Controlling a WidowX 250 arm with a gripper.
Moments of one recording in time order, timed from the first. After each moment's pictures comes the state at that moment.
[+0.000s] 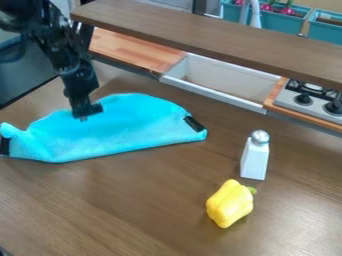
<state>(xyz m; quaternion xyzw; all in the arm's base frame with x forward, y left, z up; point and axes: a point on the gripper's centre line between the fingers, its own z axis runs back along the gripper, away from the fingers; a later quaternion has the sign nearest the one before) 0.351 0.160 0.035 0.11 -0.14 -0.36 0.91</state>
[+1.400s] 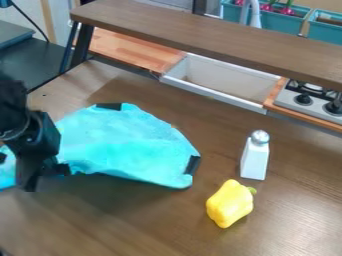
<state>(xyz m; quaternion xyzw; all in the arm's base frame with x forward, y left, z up) 0.217 0.104 0.042 0.13 -0.14 -0.46 0.87</state>
